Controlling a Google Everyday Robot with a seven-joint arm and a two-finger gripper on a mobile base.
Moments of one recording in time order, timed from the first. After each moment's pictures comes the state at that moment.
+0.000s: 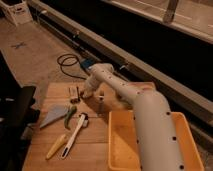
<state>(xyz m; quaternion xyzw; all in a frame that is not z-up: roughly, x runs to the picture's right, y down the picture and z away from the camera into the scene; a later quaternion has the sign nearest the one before) -0.121 0.030 0.955 -0.26 -0.27 -0.01 0.93</state>
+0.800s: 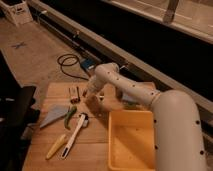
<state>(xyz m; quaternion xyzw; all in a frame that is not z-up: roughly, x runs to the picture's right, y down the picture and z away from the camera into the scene) -0.101 0.019 0.897 -0.22 -0.27 0.01 0.94</state>
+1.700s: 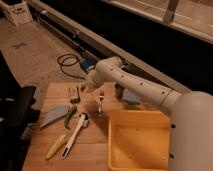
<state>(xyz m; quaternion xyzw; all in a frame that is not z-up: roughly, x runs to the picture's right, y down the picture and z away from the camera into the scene) -0.111 0.004 0.845 -0.20 -0.29 0.01 0.94</state>
